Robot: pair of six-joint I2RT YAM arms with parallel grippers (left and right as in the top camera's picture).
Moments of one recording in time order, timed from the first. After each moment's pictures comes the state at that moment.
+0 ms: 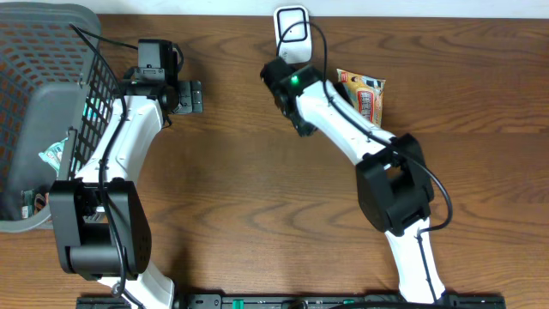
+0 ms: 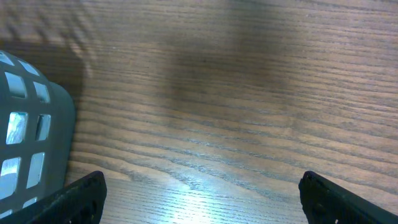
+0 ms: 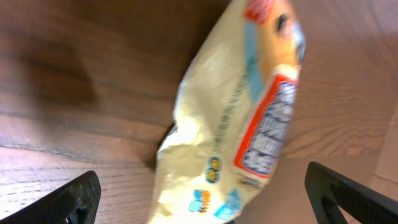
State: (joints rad) left arm -0.02 1.82 1.35 -0.58 -0.11 -0.07; right arm 0.56 2.28 1.97 -1.16 0.62 0.22
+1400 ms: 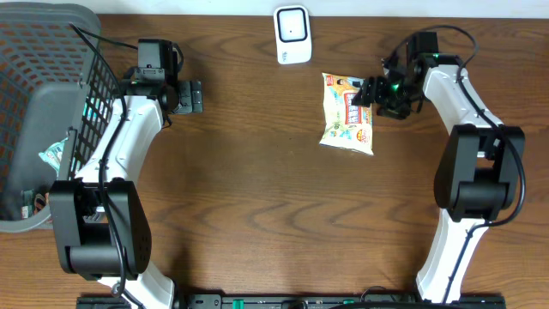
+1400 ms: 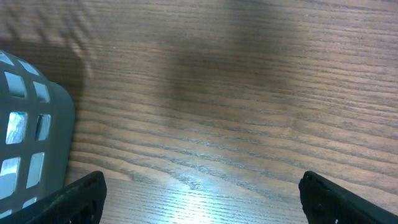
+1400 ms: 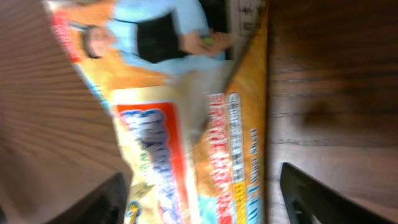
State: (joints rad) left arm -0.02 1.82 1.35 -0.58 -0.11 -0.07; right arm 0.00 2.19 1.72 -0.88 -0.45 0.21
